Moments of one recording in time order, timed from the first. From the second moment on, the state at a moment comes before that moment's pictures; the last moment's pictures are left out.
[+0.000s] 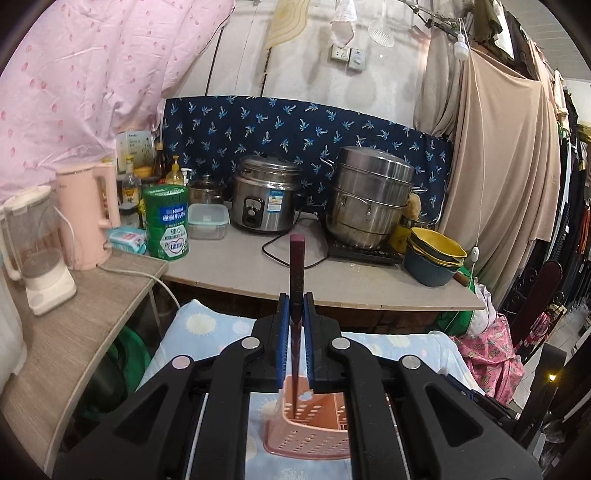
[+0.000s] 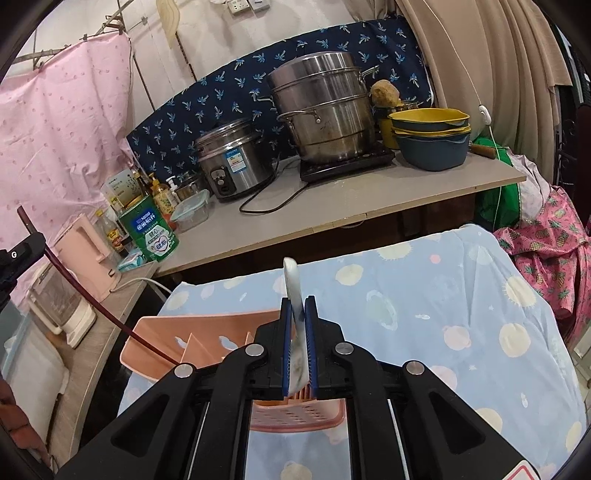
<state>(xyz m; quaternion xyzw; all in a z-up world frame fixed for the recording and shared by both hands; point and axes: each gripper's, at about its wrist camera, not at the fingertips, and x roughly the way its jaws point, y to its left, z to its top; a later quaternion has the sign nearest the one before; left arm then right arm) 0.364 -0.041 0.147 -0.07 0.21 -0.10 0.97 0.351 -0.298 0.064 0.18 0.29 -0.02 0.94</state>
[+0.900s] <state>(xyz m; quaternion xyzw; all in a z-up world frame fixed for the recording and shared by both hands) 0.178 0.014 0.067 -0.04 0.31 -0.10 0.94 0.106 -0.277 0.032 0.18 0.34 0.00 0.92</state>
